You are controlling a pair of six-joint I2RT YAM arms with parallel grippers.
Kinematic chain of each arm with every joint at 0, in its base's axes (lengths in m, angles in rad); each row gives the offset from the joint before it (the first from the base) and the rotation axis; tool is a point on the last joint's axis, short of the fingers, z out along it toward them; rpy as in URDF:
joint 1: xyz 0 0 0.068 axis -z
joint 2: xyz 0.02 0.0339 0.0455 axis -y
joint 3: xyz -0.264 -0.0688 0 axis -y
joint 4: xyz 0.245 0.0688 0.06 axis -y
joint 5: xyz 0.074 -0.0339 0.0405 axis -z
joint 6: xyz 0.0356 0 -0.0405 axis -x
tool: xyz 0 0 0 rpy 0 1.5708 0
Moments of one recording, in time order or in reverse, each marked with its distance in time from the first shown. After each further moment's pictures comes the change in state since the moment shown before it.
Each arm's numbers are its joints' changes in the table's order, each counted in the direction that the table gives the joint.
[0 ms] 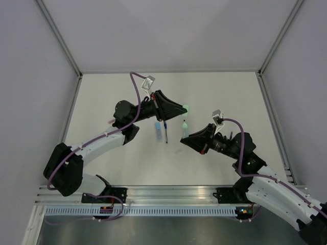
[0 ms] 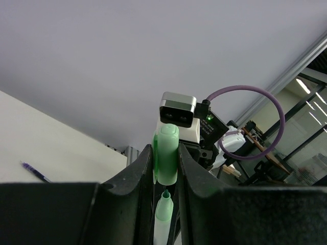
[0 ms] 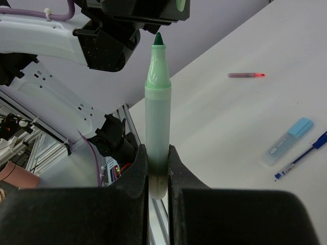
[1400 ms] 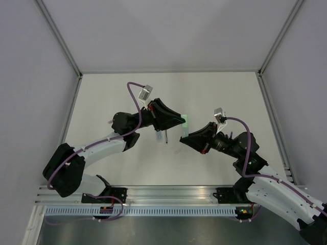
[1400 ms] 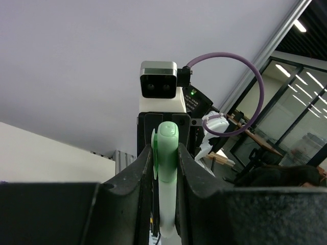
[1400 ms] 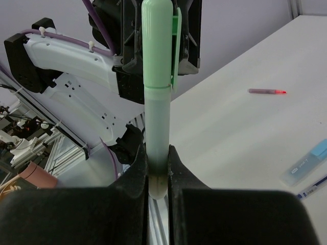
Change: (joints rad) left arm 0.047 0.011 -0.121 0.261 0.019 0.018; right arm -0.018 -0.004 0.041 0.046 -0.015 -0.050
